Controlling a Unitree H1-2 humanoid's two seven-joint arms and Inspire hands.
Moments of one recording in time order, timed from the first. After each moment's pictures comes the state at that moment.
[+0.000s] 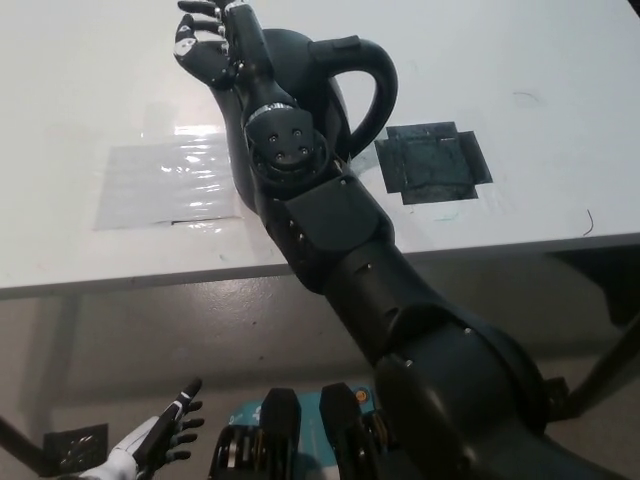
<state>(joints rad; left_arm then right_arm) -0.11 0.30 -0.11 0.19 0.00 0.45 -0.25 -1.31 0.32 -0.09 1.17 -0.06 -0.03 -0.28</state>
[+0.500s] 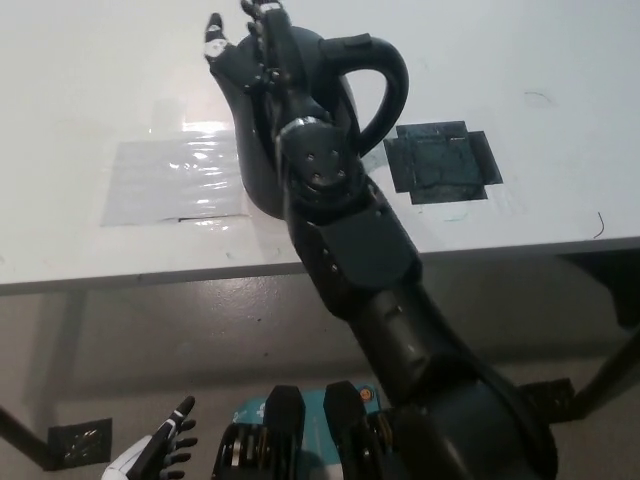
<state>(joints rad) -0.06 0.30 -0.10 0.18 0.00 0.44 -0.25 -1.09 0.31 -0.05 0.75 -0.06 0.04 -0.25</state>
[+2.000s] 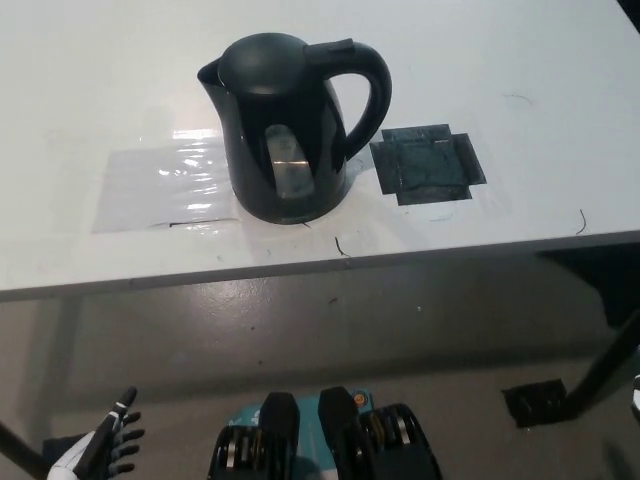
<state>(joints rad) -0.04 0.34 0.03 0.18 -0.01 0.44 -0.25 0.21 -0.25 -0.06 -0.47 0.18 0.18 -0.08</state>
